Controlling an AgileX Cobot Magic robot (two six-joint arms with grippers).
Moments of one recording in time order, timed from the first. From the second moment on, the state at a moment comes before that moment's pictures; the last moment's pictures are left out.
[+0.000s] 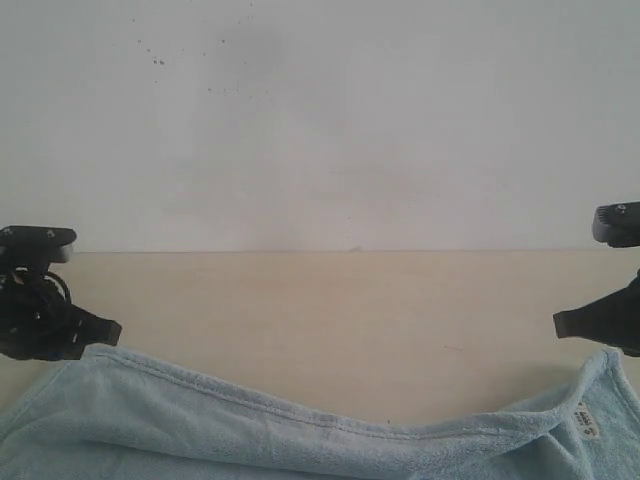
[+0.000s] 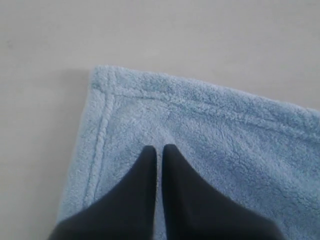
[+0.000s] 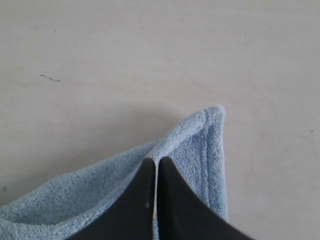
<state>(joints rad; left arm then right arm) -0.08 1.85 -1.03 -0.10 0.29 0.13 0.08 1.51 -0.79 -0.23 0.21 0.20</state>
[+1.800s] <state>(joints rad) 0.04 1.93 -1.09 -0.19 -0.07 0.09 0.08 1.76 -0.90 -0.22 0.16 0.13</state>
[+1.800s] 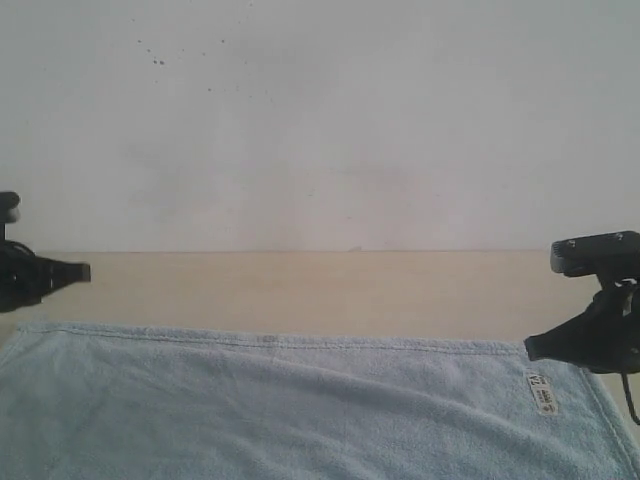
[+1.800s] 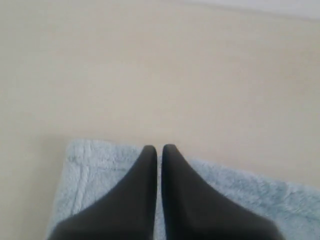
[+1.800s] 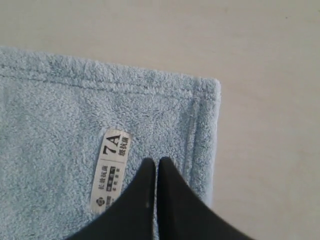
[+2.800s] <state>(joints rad) 0.04 1.73 -1.07 -0.19 0.16 0.09 0.08 2.15 -1.27 -0.22 0.18 0.11</state>
